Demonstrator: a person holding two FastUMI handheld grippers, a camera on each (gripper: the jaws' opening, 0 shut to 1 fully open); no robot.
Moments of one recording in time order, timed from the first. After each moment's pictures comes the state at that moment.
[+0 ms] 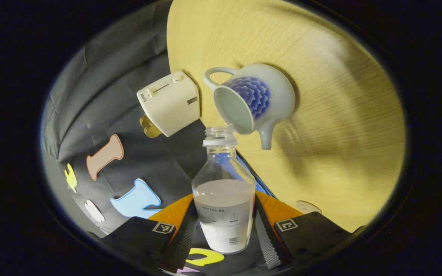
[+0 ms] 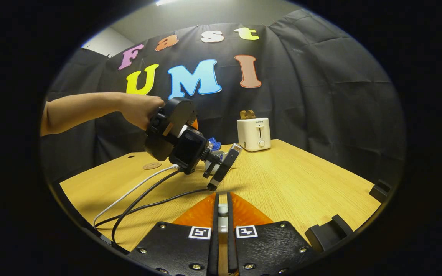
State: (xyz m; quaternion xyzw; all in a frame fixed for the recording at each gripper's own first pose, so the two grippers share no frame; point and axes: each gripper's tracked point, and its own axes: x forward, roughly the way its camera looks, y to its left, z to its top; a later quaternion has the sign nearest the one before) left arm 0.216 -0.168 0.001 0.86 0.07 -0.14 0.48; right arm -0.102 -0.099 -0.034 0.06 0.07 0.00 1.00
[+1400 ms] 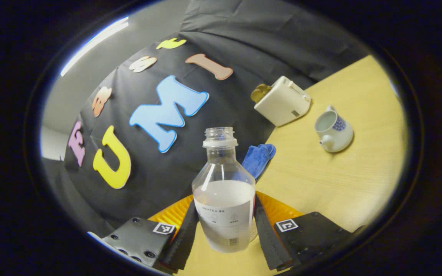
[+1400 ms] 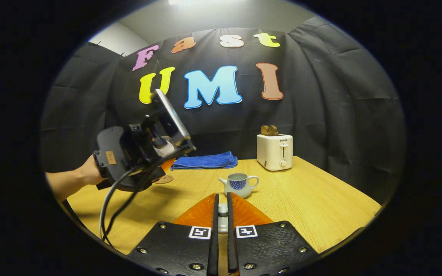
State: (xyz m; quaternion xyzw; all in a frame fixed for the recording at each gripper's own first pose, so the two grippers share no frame) left arm 0.162 -0.018 0.039 0.38 -0.01 -0.08 0.92; right arm -0.037 -0.051 0.020 0.02 0.03 0.05 1.00
